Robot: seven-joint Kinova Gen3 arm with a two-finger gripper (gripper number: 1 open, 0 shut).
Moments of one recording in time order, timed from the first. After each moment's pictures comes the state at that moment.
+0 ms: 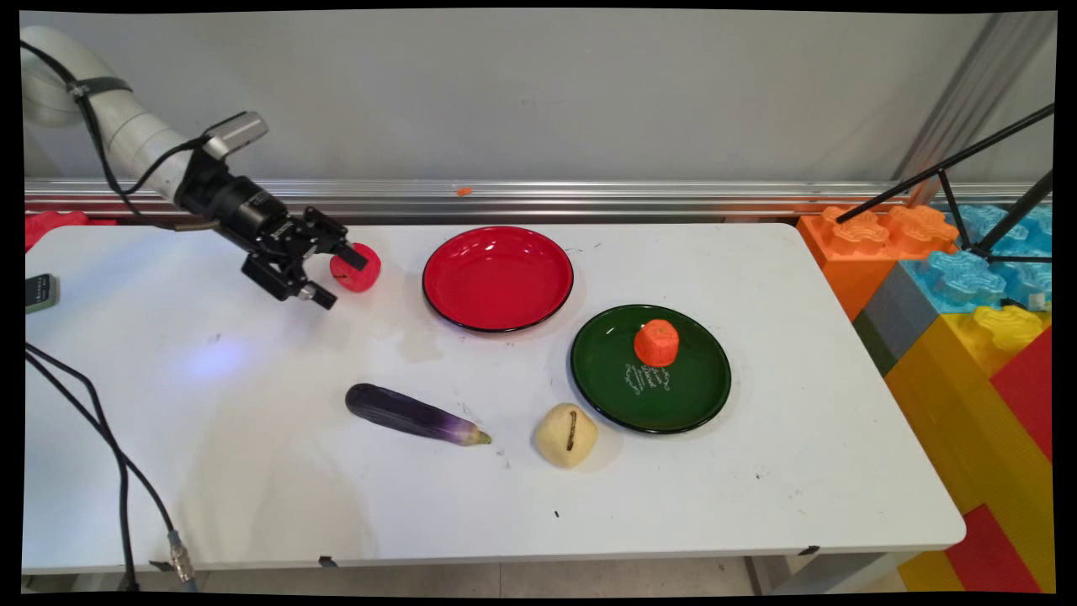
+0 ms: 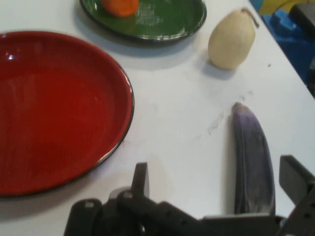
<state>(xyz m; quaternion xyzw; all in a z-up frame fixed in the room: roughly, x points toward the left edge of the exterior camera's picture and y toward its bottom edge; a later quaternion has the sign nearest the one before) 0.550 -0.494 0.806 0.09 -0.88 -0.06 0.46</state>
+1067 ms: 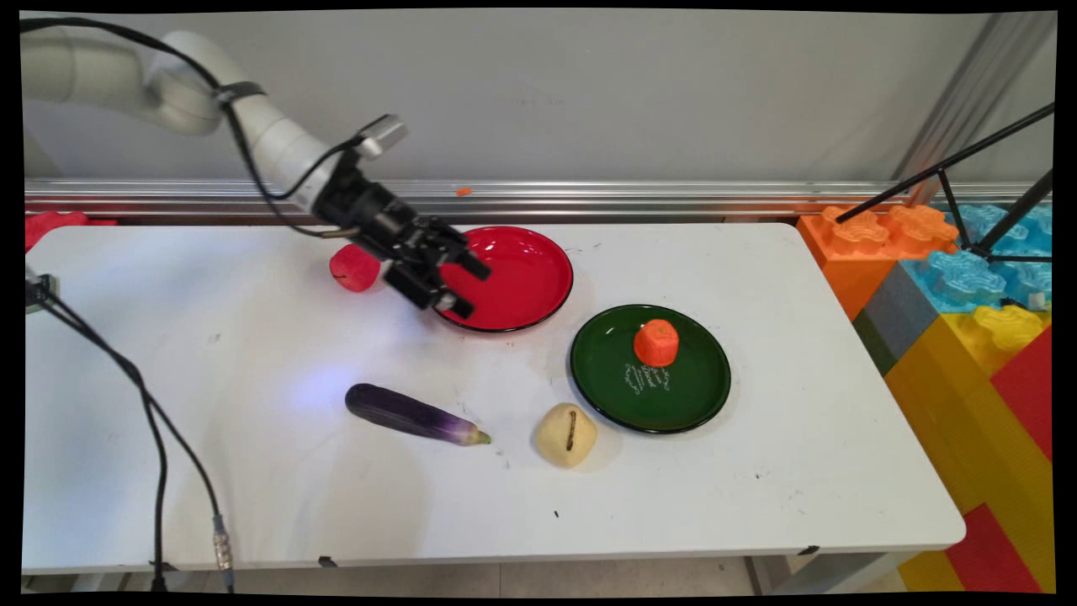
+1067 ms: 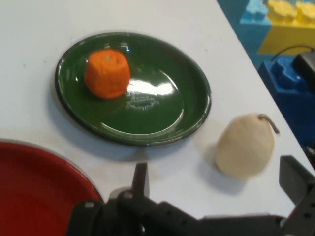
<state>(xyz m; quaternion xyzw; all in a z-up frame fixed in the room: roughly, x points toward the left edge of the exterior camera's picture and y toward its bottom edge) 0.380 -0.522 0.811 0.11 -0.87 -0.09 0.47</state>
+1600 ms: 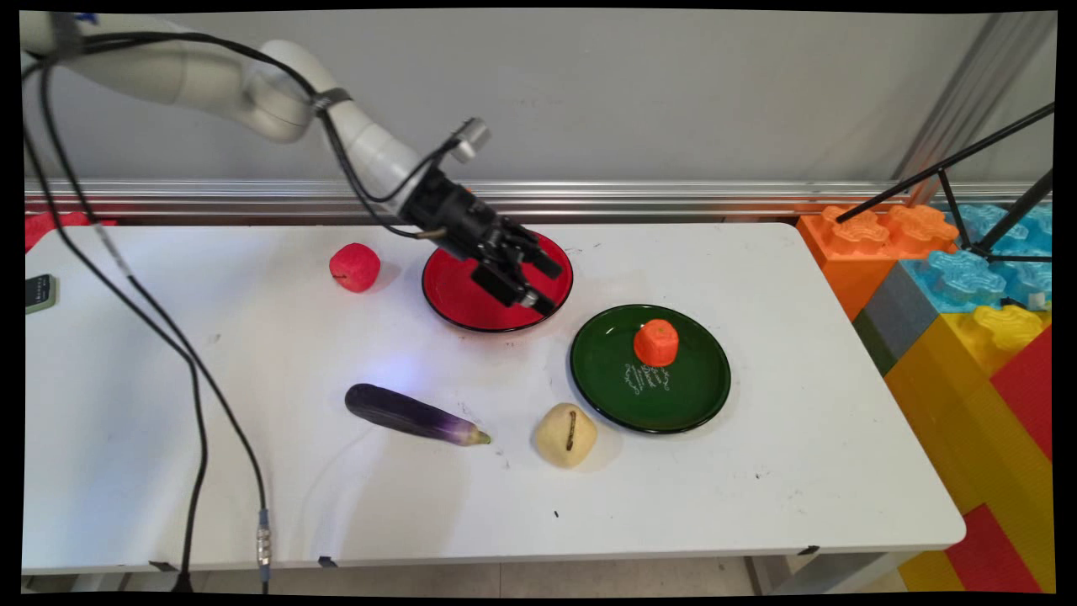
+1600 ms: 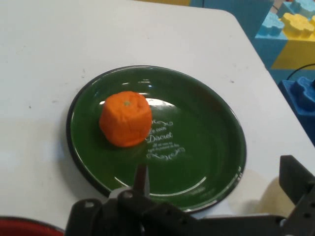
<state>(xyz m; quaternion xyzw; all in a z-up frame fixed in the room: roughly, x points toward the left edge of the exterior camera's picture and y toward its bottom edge) 0.298 -0.561 0.798 0.11 -0.87 -0.08 0.48</state>
